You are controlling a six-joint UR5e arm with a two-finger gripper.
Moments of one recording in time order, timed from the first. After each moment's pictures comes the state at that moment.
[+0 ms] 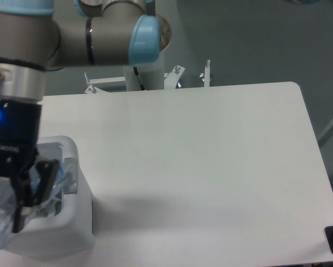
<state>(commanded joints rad) 1.97 -2.01 -1.17 -0.52 1.41 0.09</state>
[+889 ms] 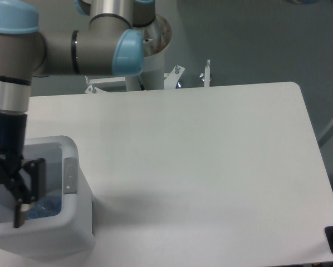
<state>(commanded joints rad) 2.07 -1.96 -1.25 -0.53 1.41 0.06</state>
